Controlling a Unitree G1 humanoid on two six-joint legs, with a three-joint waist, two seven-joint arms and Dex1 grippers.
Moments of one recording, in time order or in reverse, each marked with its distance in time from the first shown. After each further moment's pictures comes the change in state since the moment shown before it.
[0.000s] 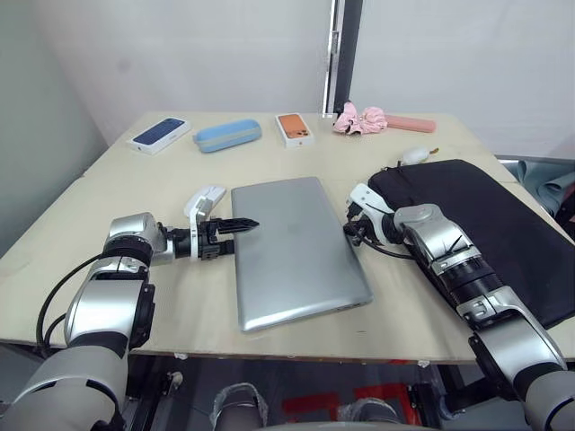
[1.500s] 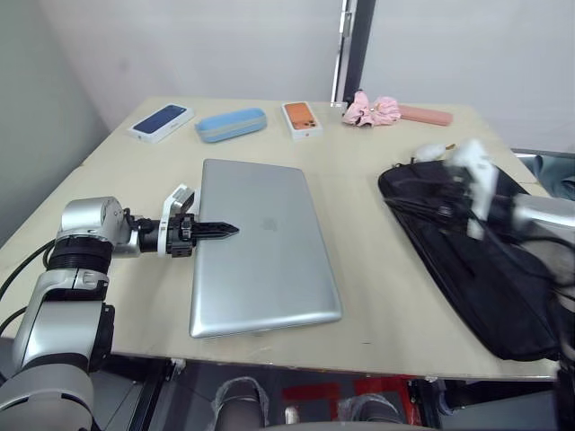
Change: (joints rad) left arm 0.135 0.216 -0.008 -0.497 -0.174 0.416 0.002; right arm 0.426 -0.381 -0.756 -0.879 0.571 0.430 0.071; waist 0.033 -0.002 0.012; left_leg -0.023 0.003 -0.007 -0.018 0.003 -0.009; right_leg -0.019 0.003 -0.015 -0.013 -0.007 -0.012
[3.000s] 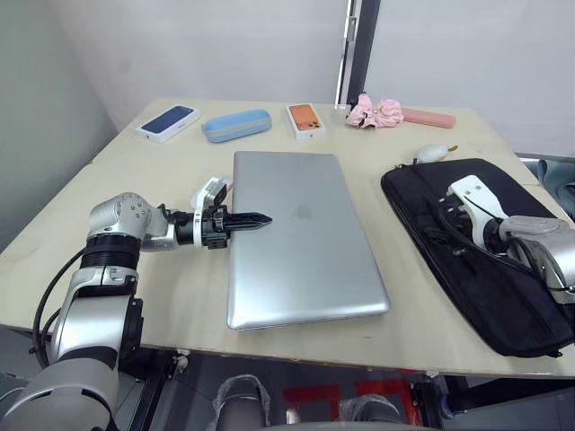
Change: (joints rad) left arm -0.056 -0.169 0.092 0.004 -0.283 0.034 0.308; right arm -0.107 -0.051 0.426 0.405 -0.245 -0.033 -0.433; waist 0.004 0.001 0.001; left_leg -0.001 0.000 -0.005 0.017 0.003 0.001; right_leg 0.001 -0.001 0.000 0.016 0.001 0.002
